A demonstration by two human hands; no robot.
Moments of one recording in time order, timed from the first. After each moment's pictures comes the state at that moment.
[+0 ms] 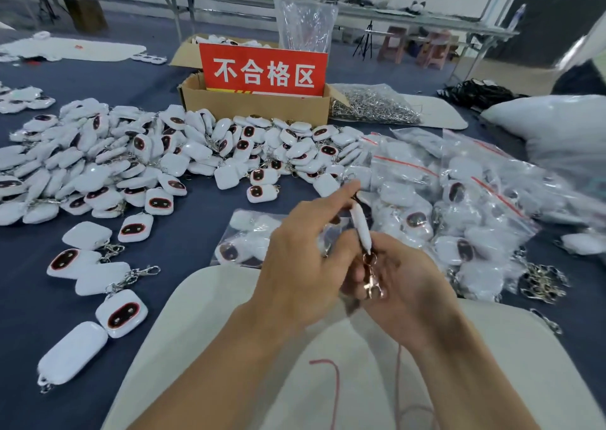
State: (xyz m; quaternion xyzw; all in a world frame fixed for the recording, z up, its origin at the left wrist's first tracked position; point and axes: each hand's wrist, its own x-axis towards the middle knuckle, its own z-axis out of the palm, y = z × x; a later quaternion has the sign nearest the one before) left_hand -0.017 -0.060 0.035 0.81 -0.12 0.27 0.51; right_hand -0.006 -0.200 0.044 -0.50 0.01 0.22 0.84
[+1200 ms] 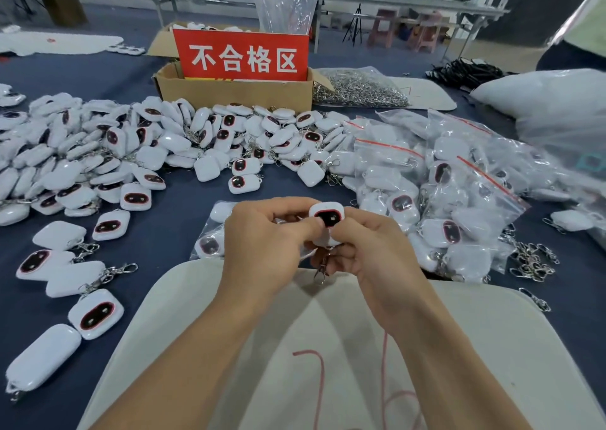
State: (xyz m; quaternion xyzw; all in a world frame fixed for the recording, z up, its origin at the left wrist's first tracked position) left_hand -0.012 -0.060 0.045 0.71 0.04 0.13 0.69; right_hand -0.005 -0.200 0.045 -0.66 -0.05 0.12 0.74
